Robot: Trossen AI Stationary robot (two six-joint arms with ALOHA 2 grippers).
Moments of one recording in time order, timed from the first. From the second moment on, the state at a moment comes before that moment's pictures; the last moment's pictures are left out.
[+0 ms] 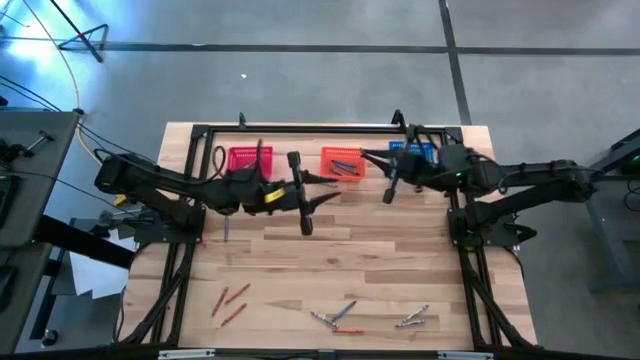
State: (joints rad) left arm -0.15 1.43 1.06 0.58 -0.29 0.56; right arm 0.03 1.04 0.98 0.07 0.39 -0.40
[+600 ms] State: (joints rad) left arm -0.11 1.43 1.06 0.64 -0.16 0.53; right arm -0.01 1.10 0.98 0.13 0.09 -0.30
